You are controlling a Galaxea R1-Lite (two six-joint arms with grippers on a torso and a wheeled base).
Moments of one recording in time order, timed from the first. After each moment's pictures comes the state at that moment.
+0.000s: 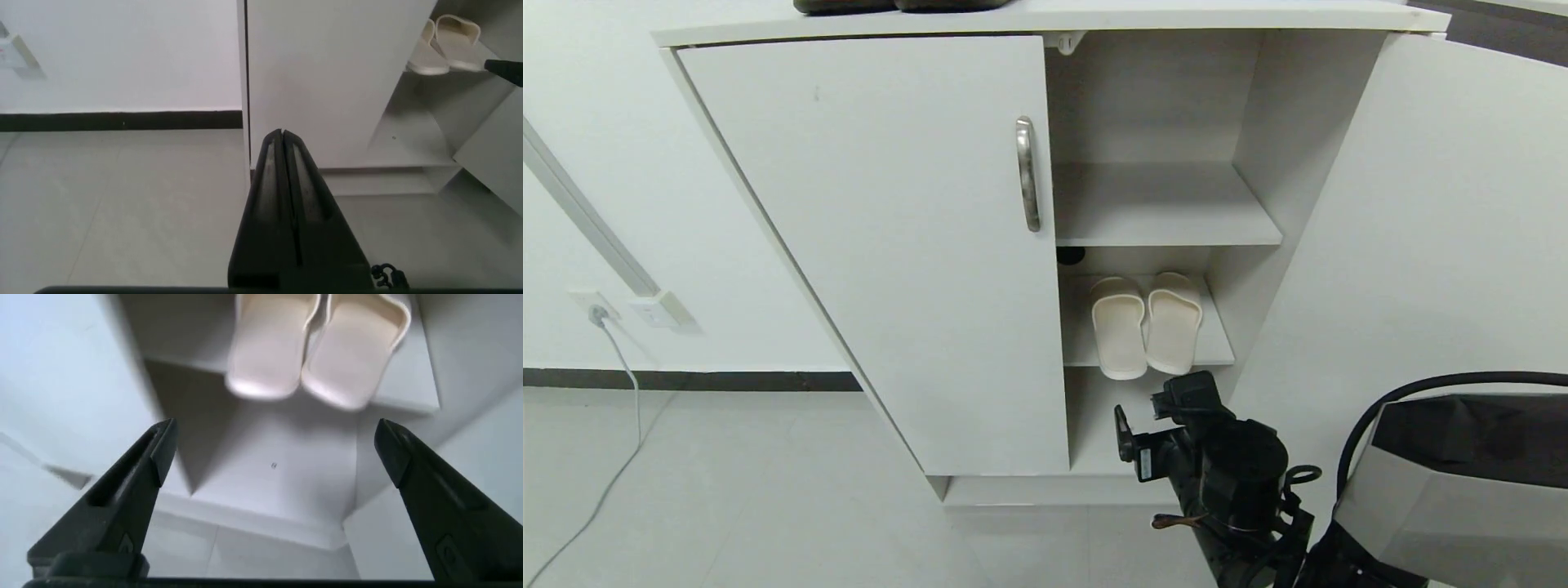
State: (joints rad) left arm 0.00 0.00 0.00 0.00 0.01 0.00; right arm 0.85 2.20 -0.67 -1.49 -0.66 -0.03
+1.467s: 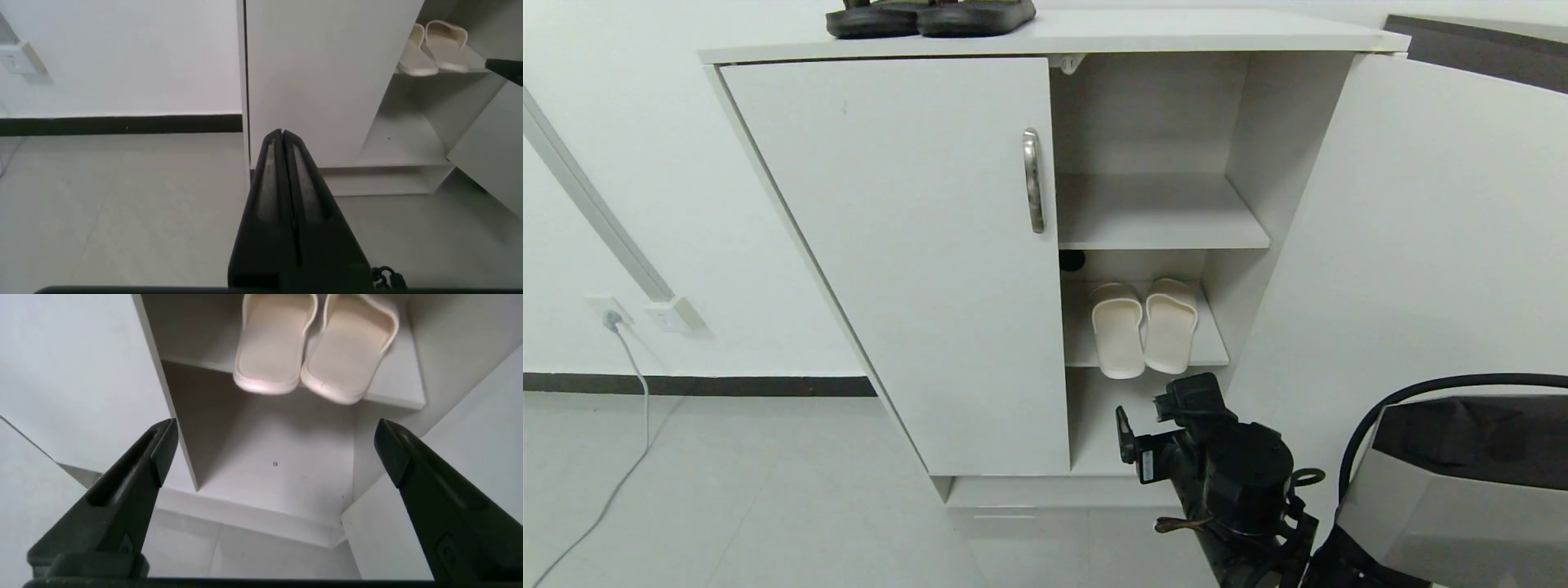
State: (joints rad) left arm 0.00 0.00 0.00 0.00 0.01 0.00; right arm 0.85 2.20 -0.65 -1.52 -0.66 -0.03
